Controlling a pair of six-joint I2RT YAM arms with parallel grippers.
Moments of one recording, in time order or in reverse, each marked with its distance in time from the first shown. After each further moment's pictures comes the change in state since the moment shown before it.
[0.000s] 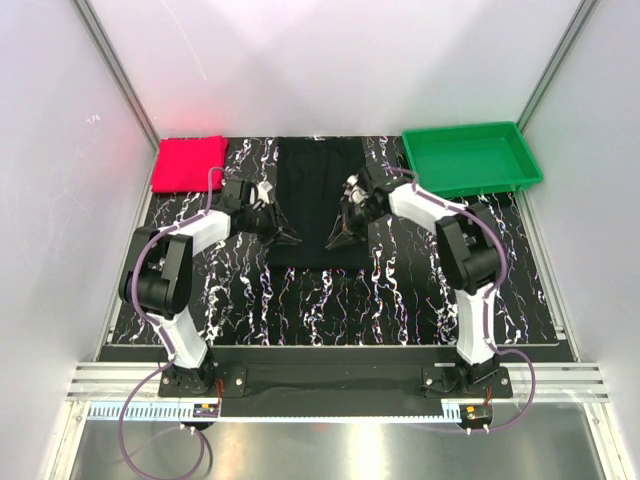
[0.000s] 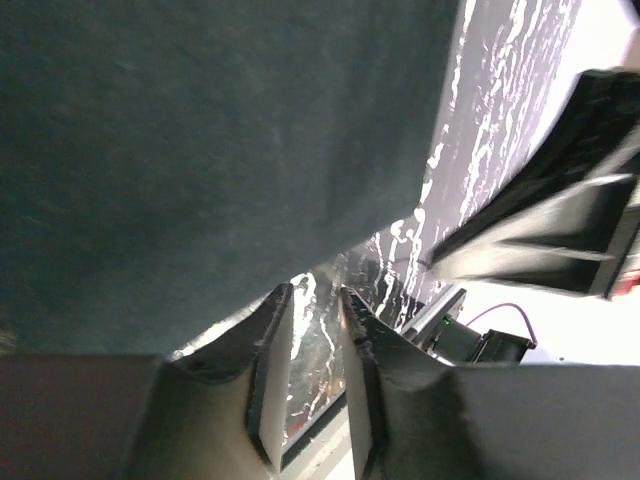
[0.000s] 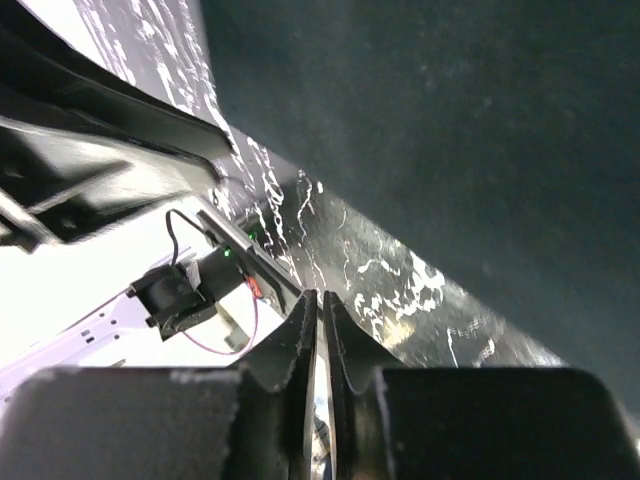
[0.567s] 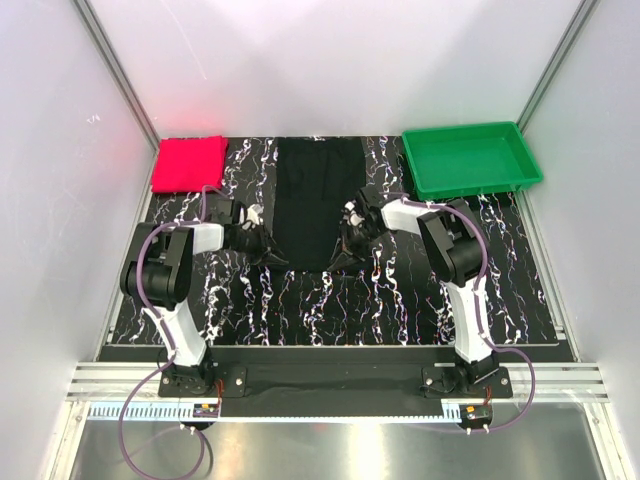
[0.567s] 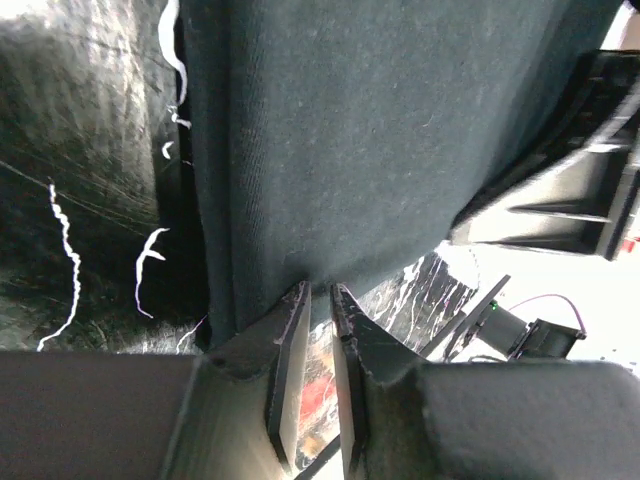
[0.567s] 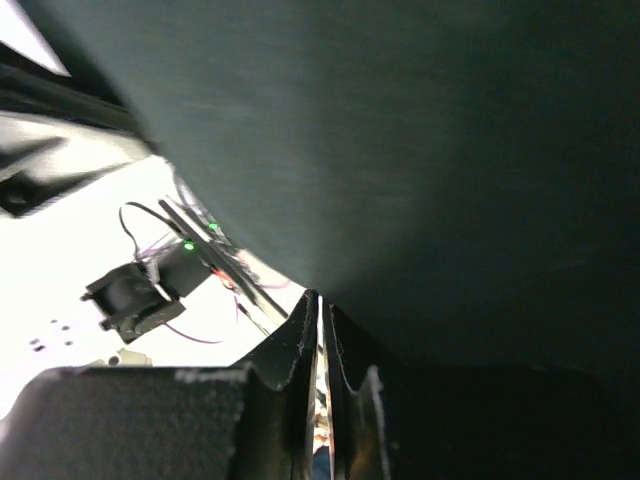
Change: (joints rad) left arm 0.084 0.074 -0.141 0.032 0.026 0.124; right arm 0.022 0.138 -0.101 0.093 -0.051 -0.003
